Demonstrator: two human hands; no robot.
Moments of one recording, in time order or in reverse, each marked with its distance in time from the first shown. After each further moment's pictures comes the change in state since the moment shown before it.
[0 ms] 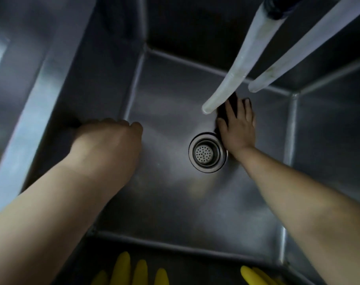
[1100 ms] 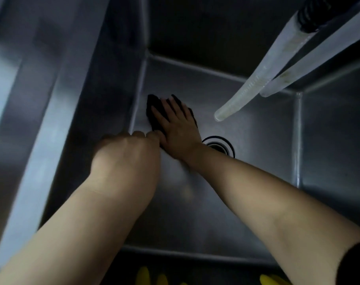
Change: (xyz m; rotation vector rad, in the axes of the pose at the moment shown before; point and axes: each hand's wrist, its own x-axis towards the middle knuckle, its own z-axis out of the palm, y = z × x) left_hand -0.003 0.001 -0.007 -0.038 -0.012 0.019; right_hand 0.004 -0.152 0.030 0.026 0.043 -0.496
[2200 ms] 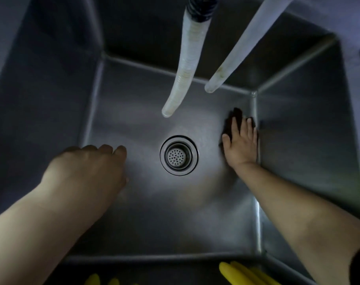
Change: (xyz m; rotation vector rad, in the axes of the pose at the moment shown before) left_hand -0.005 0.017 0.028 0.140 0.040 0.220; right_hand -0.160 0.179 -0.048 -0.187 -0.118 0.735
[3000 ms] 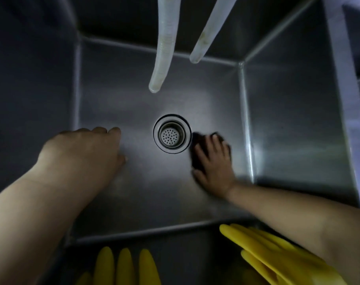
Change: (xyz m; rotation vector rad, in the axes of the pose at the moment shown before) left_hand 0.007 -0.007 -0.001 -0.141 -0.120 0.017; right_hand -0.139 -0.029 0.013 0.036 -0.055 -0.398
